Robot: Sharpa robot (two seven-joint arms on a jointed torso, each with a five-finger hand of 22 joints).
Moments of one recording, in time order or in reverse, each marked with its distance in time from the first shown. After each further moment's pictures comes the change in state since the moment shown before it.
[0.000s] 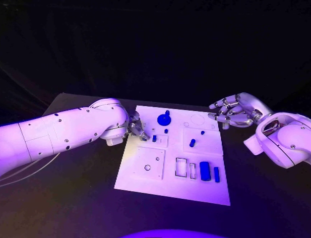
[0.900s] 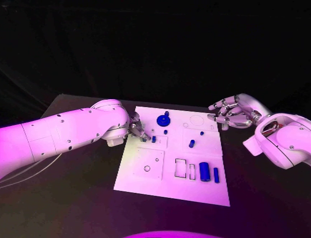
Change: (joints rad) left arm 0.000 0.020 0.000 -0.025 0.002 0.006 -0.011; left_hand -0.063 0.008 -0.033 0.044 0.000 0.002 0.001 0.005 -0.001 0.004 0.004 0.007 0.003 0.004 -0.004 0.000 0.000 0.000 0.000 0.000 0.004 0.001; right arm -0.002 -0.001 0.000 0.000 0.000 0.000 0.000; right_hand 0.000 0.000 0.000 0.000 0.000 0.000 0.000 0.000 0.000 0.000 0.000 0.000 0.000 0.000 0.000 0.000 0.001 0.000 0.000 0.000 0.000 -0.001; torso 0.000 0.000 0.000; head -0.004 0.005
